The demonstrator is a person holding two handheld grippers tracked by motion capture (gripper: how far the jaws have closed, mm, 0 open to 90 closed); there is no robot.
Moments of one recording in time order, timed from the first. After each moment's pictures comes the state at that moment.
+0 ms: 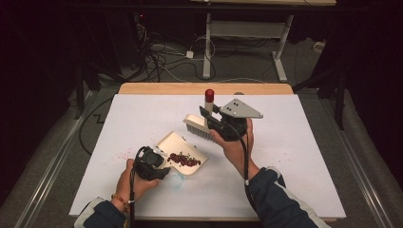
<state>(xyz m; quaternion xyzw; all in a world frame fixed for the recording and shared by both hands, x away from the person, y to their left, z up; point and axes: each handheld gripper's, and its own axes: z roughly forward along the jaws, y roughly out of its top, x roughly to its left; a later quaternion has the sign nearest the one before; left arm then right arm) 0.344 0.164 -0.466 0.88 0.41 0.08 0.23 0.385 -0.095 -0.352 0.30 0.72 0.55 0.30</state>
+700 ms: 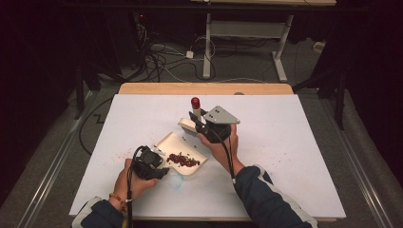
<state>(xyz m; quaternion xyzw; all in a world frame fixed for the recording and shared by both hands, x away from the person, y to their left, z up) 0.345 0.171 -0.466 0.88 0.41 0.06 0.23 0.410 -0.060 -0.401 0.27 0.73 0.54 0.31</state>
